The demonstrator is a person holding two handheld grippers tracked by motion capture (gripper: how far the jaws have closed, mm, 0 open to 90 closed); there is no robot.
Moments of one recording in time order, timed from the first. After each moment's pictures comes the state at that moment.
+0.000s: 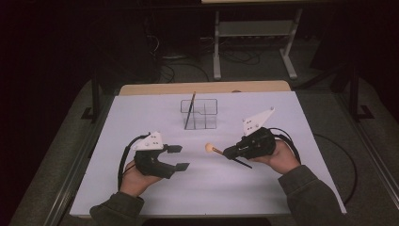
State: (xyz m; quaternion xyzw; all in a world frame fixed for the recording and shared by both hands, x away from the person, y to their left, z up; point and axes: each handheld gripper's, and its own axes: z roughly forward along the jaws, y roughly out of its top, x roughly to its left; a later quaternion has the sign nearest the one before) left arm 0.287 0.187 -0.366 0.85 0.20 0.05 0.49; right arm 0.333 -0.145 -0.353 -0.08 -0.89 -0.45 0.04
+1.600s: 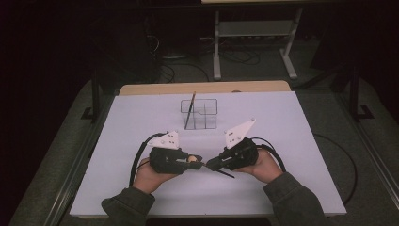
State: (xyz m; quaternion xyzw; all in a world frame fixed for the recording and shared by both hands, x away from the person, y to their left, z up) left arm 0.291 0.153 -0.358 0.86 0.14 -0.02 0.50; right arm 0.316 -0.101 -0.367 -0.03 -0.88 -0.46 0.06
